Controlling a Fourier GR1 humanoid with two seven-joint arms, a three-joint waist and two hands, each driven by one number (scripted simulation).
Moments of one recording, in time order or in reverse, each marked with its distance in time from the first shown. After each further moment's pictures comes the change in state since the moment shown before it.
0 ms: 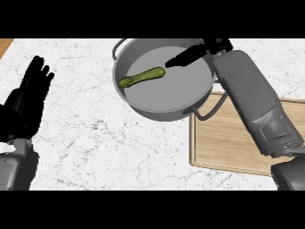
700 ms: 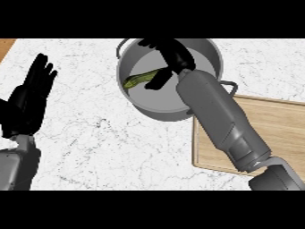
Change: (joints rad) left arm -0.026 0.008 -0.006 0.032 0.017 -0.013 -0.011; right arm 0.057 0.137 0.276 -0.107 0.267 -0.145 0.185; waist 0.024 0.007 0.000
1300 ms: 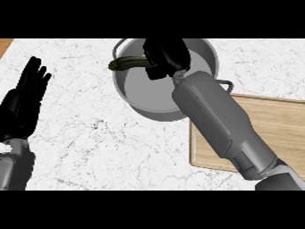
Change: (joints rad) left arm 0.030 0.017 0.020 -0.004 0.016 -0.005 -0.018; right arm 0.054 -0.033 0.197 -0.257 0.299 -0.096 0.231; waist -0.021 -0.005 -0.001
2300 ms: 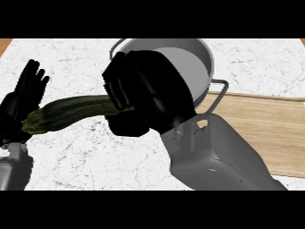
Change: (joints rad) left arm 0.030 0.009 -0.018 -0.038 -0.004 0.025 0.017; right arm 0.179 0.035 0.108 -0.870 -0.272 0.320 0.511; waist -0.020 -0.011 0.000
